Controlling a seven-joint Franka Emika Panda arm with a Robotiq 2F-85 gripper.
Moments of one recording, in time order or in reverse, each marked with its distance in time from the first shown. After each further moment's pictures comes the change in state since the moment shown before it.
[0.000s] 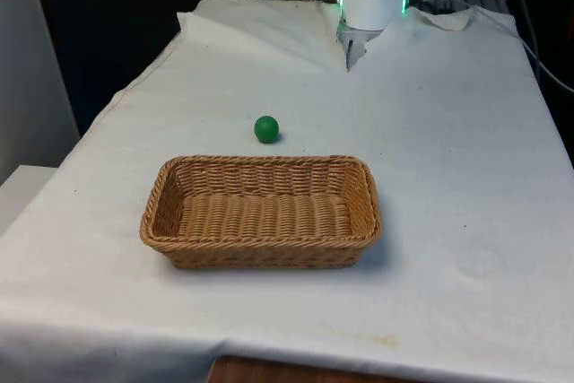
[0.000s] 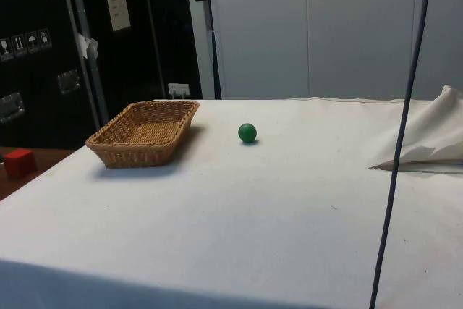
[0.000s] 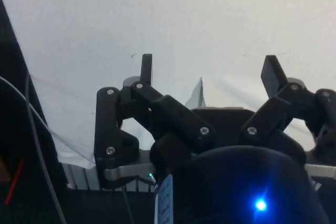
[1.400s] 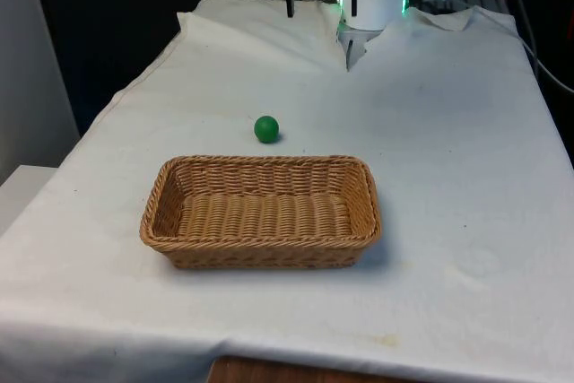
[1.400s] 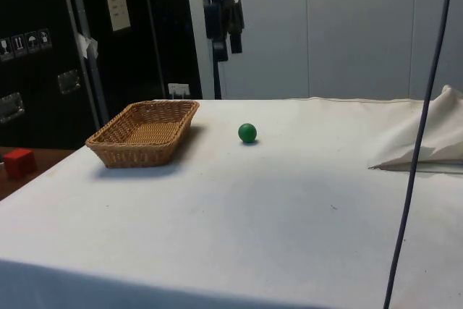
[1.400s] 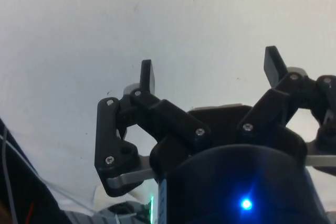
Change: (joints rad) arm -0.037 -0.028 -0.088 -0.341 0.012 0.357 -0.142
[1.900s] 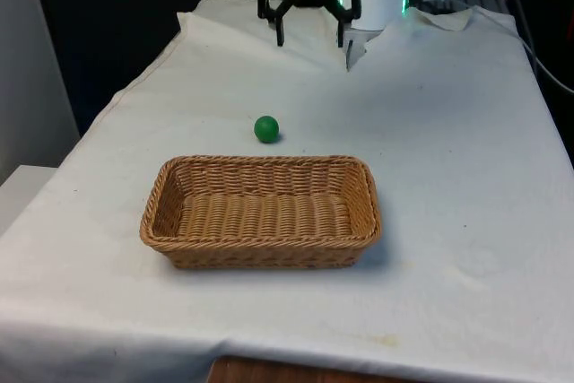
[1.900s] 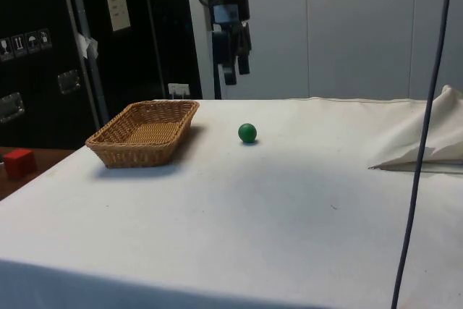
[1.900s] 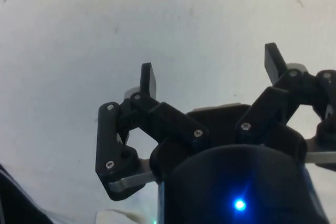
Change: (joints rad) arm -0.010 0.080 -0.020 -0.063 0.041 0.131 -0.059
